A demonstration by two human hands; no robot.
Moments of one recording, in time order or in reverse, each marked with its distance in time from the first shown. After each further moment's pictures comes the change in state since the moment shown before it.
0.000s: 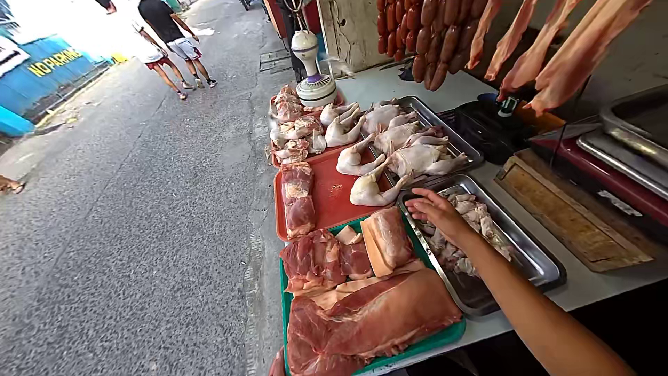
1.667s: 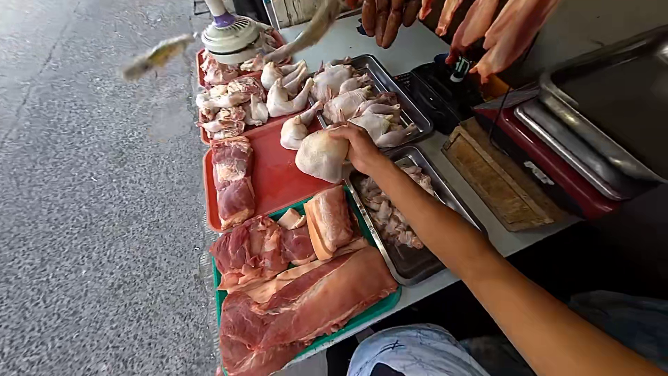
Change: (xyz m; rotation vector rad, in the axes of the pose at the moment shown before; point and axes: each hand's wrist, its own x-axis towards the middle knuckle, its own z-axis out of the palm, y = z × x) left_hand 0.006 -0.079 0.000 0.183 0.284 0.343; right_hand 0.121 -0.027 0.004 0.365 0.030 -0.004
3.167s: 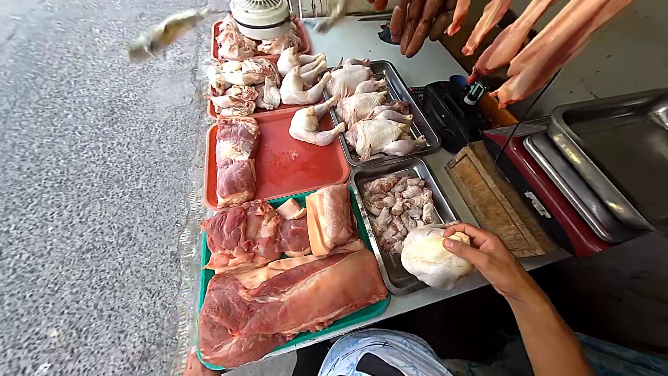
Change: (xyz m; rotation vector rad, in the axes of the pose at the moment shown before) left_hand -0.064 0.161 0.043 -0.032 0.068 -0.147; right_hand -0.248 -0.036 -0.142 -0.650 0.075 0.050
